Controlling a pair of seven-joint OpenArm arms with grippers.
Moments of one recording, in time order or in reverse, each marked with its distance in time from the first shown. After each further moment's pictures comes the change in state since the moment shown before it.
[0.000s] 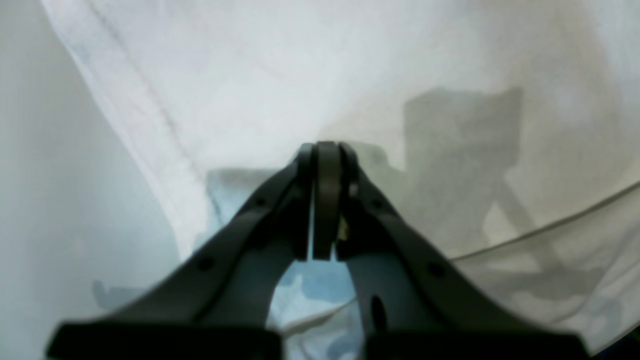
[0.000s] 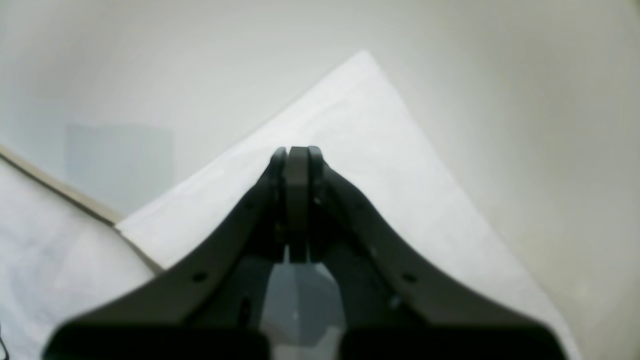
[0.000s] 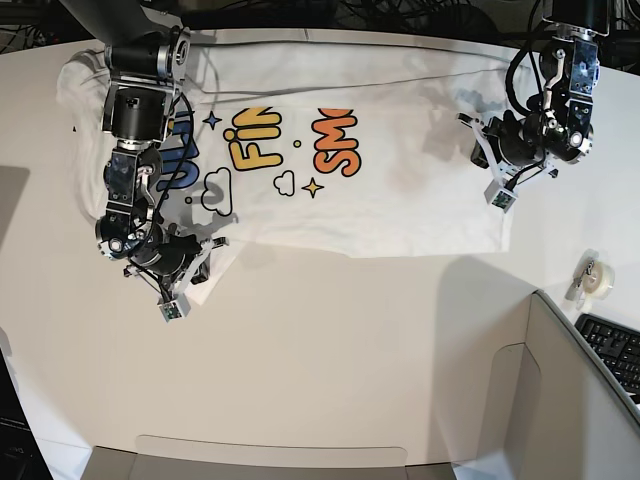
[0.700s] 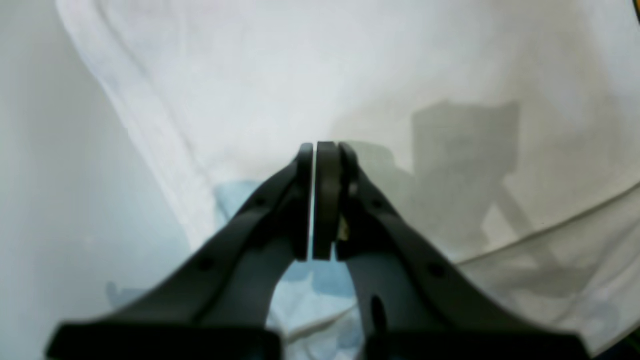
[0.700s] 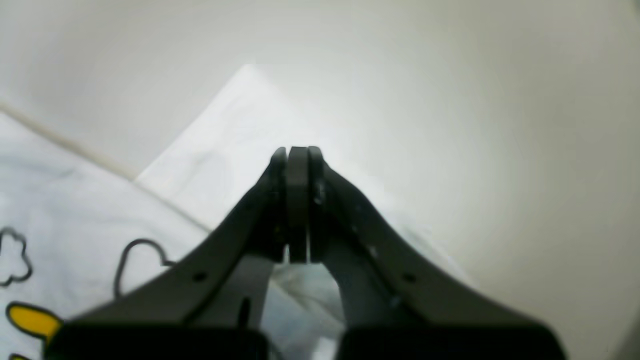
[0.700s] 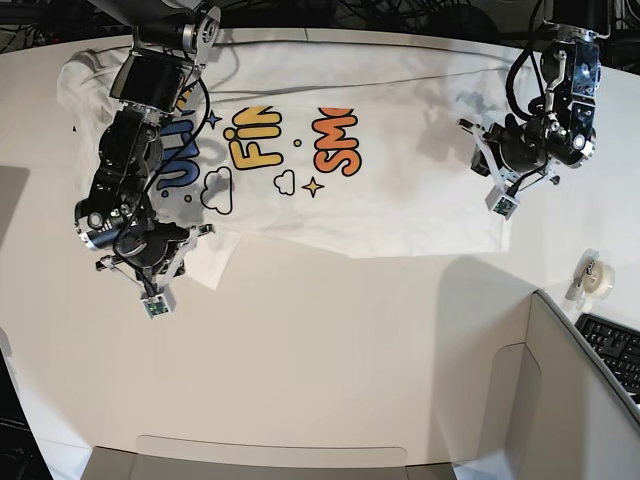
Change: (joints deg) left arm -0.3 0.0 -0.7 1.1 -0.2 0.0 0.0; right arm -6.7 -6.6 6.7 27.7 -1.6 5.3 -20.0
